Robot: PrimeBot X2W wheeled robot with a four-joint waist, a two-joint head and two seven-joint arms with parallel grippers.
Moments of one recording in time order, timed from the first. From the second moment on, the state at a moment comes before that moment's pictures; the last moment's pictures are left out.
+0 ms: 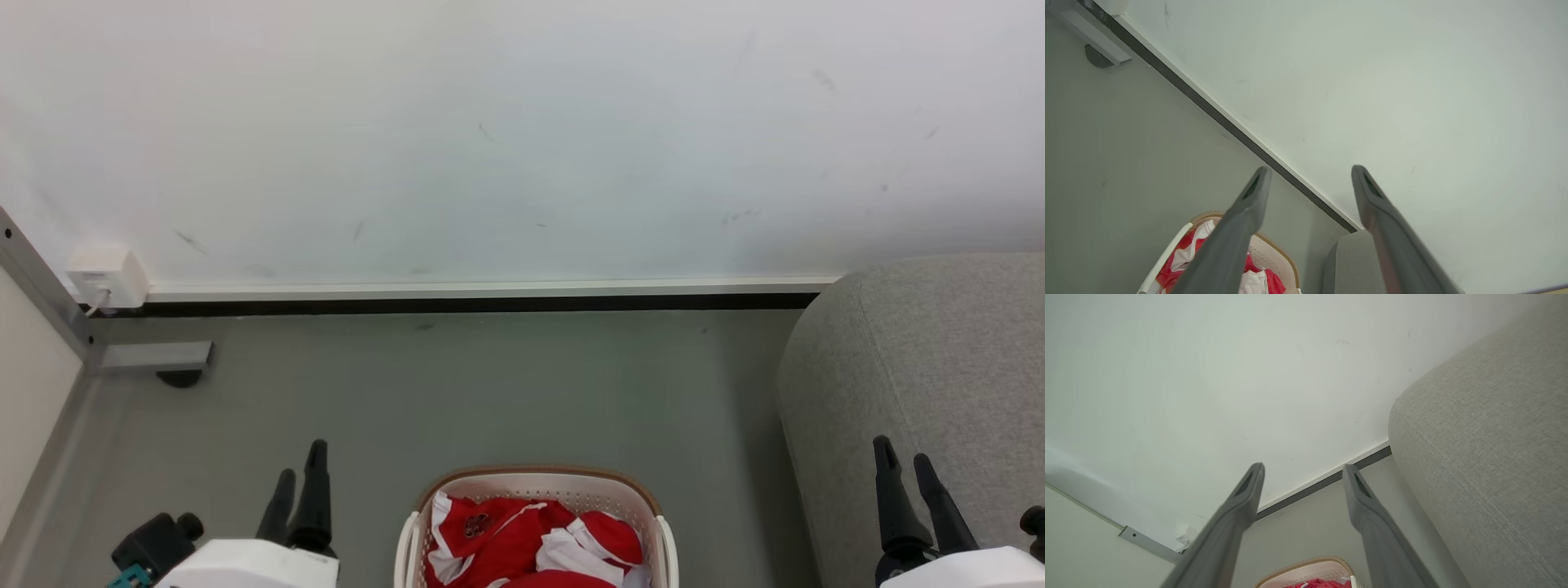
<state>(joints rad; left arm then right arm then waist) -0.09 0.04 -0.02 0.25 -0.87 -0.03 -0.07 -0.07 -0.10 0.03 0.25 0.82 0.13 -0.07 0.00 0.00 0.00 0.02</state>
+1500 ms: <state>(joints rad) -0.10 0.04 -0.07 0.26 -0.37 0.02 -0.19 -0.04 -0.12 0.02 0.28 0.35 0.13 -0.19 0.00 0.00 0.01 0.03</state>
